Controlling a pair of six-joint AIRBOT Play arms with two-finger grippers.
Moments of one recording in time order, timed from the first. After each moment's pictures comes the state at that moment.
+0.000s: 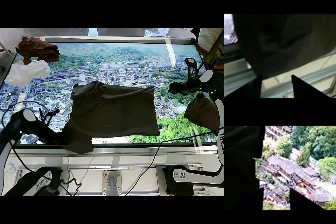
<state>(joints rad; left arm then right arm) 0.11 -1.02 0.57 1.23 -1.38 -1.22 -0.20 -1.41 1.28 -1.33 1.04 1.28</state>
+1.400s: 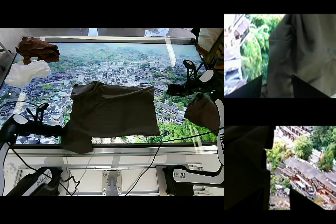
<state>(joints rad) 0.31 -1.03 0.52 1.10 -1.09 -0.99 -0.20 -1.41 1.28 -1.27 1.12 1.28</state>
